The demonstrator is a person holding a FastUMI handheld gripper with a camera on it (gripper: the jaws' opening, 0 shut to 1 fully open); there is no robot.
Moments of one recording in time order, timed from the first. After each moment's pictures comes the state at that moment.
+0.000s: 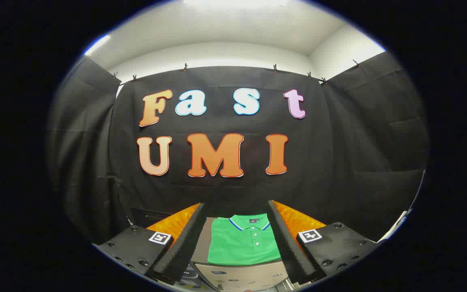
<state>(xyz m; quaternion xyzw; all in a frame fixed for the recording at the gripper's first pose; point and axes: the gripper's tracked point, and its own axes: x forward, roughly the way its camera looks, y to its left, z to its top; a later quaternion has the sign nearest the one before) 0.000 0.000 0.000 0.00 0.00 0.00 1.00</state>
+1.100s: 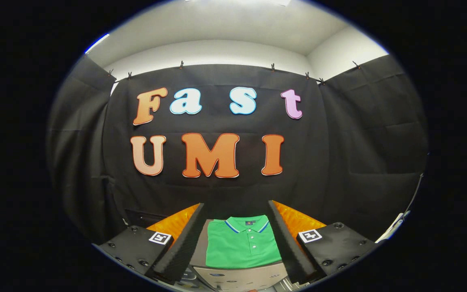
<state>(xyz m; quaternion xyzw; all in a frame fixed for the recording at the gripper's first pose) 0.023 0.004 0.002 0.00 0.01 -0.02 1.00</state>
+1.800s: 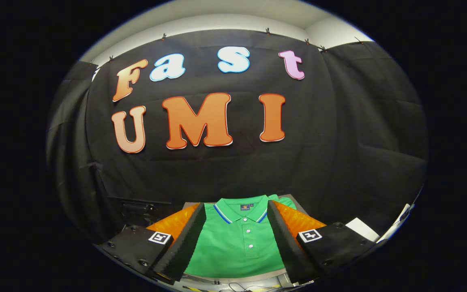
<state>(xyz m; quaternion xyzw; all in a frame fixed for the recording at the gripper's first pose) 0.159 -0.043 -0.099 0.03 0.15 -0.03 0.99</state>
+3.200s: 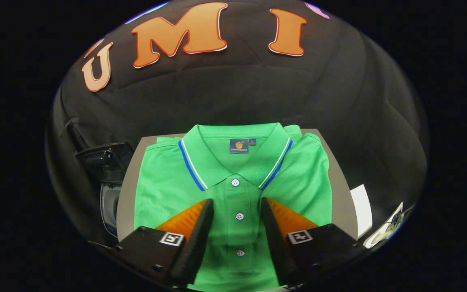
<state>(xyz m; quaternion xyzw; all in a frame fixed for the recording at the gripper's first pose) 0.239 -0.062 -0.265 0.01 0.45 -0.01 0.89</state>
